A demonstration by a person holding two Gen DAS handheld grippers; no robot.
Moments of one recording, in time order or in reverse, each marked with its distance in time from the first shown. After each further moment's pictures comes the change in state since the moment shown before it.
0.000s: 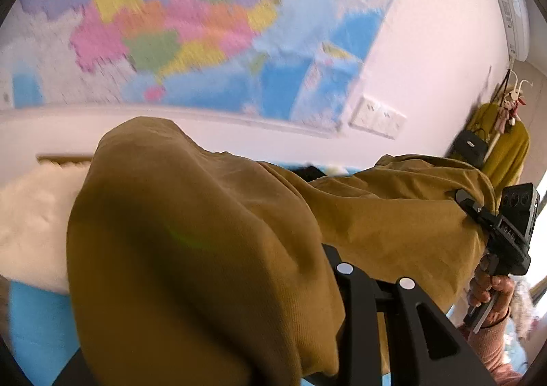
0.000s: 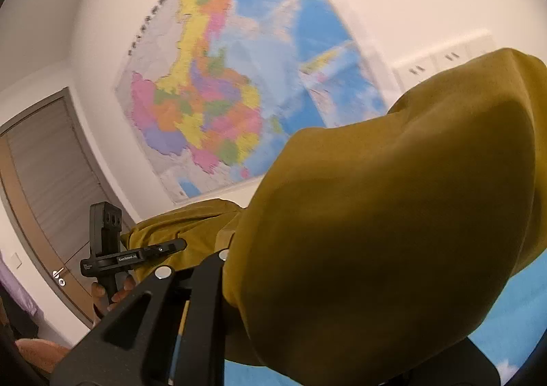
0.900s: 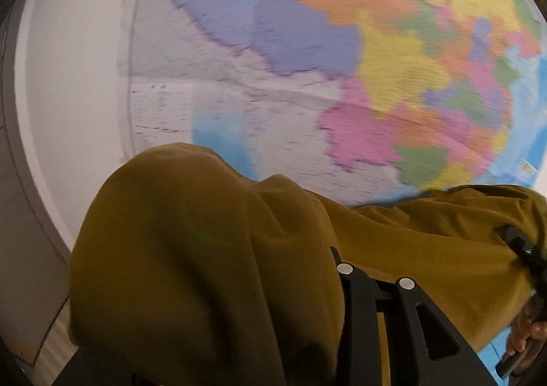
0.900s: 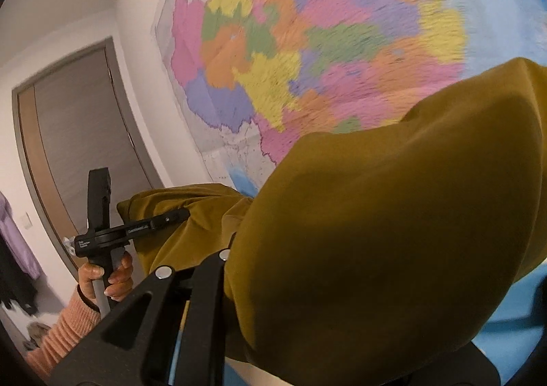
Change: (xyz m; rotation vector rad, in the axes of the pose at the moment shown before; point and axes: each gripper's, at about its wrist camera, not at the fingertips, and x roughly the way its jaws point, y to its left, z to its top) left arm -0.056 0.250 0.096 -0.151 -0.186 0.530; right arm 0.306 0.138 0.005 -0.242 0.100 0.234
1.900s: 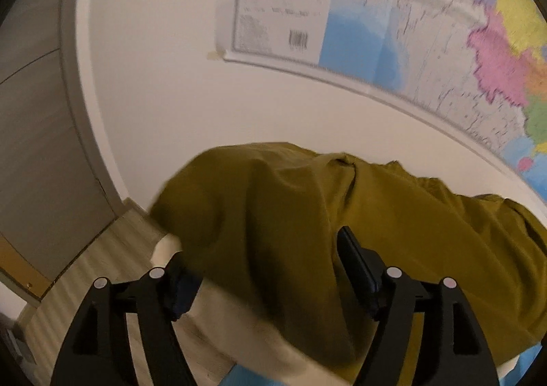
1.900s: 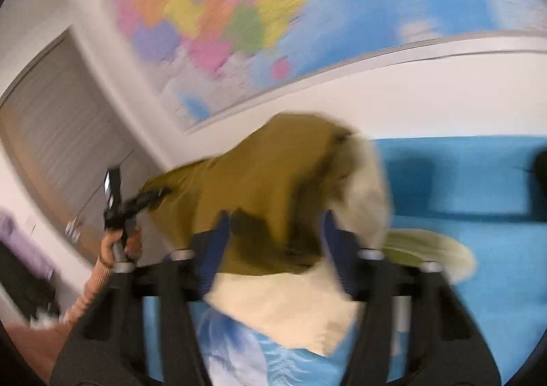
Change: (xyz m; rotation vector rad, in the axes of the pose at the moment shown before) left arm 0.049 0.093 -0.099 -0.162 0.121 0.262; right arm -0.042 -0.095 -0.112 0.222 0.315 0.032
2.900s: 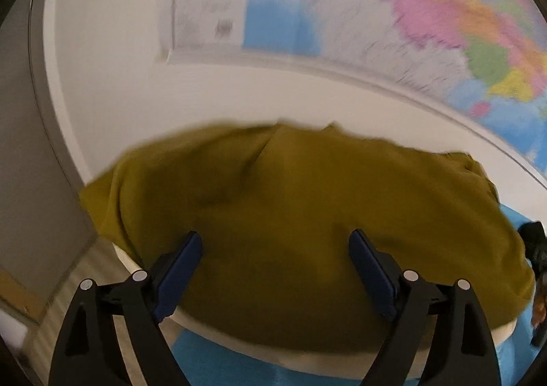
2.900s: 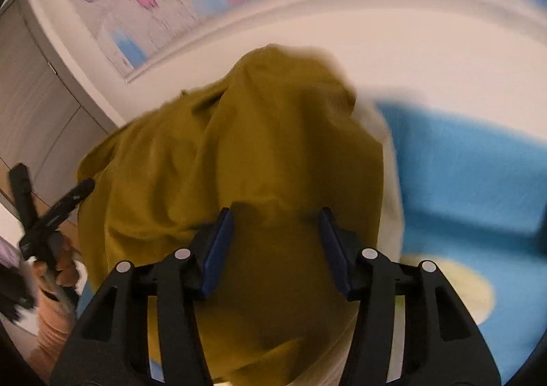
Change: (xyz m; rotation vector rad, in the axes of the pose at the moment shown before) left arm 0.013 -0.056 -0.054 0.101 0.036 -0.111; right arm 0.087 -0.037 0.032 0.045 0.197 -0.217
